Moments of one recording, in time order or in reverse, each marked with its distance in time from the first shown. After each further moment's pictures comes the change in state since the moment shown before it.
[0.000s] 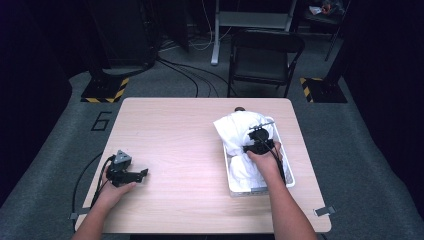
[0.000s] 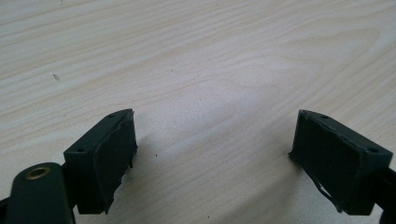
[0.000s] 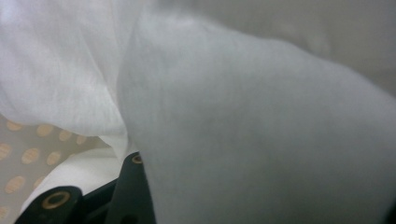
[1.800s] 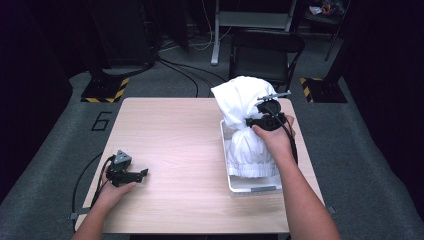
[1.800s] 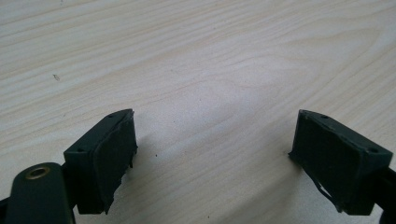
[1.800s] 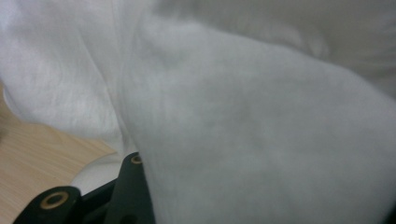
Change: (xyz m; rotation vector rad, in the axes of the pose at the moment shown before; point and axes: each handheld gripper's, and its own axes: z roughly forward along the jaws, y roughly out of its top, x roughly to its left) left arm 0.000 0.000 0.000 0.001 0.000 -0.001; right arm 0.010 0.066 -0.111 -0.185 0.041 -0.019
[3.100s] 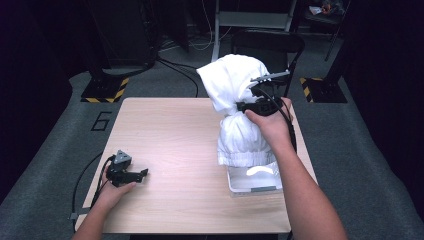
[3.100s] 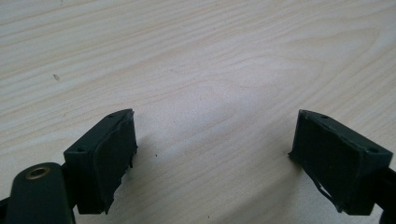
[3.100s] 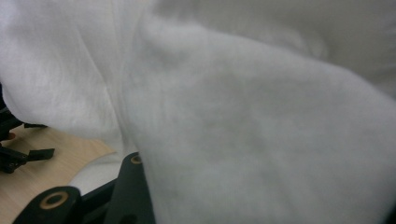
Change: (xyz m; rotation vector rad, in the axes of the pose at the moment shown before) left arm 0.000 0.000 0.000 0.000 0.000 0.001; right arm 0.036 0.049 -0.044 -0.084 0.062 -0.072
